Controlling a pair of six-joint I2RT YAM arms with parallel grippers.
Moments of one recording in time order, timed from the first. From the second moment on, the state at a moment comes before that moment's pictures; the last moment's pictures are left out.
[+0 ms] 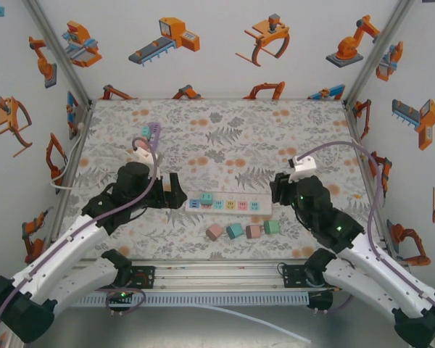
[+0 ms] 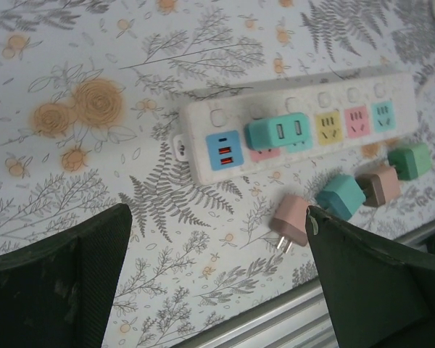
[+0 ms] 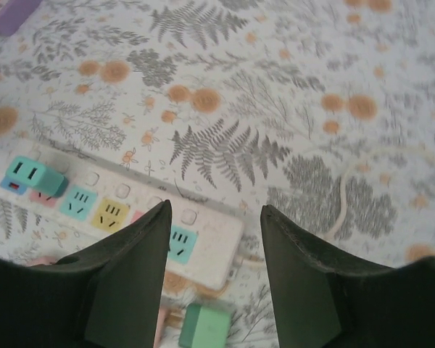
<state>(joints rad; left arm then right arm) -0.64 0.89 0.74 -0.52 -0.05 -0.48 0.73 0.68 0.64 -0.29 0.31 0.10</state>
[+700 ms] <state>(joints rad) -0.57 1.14 0.74 -0.47 -0.04 -0.70 0.78 1.26 0.96 -0.30 -0.42 -0.56</state>
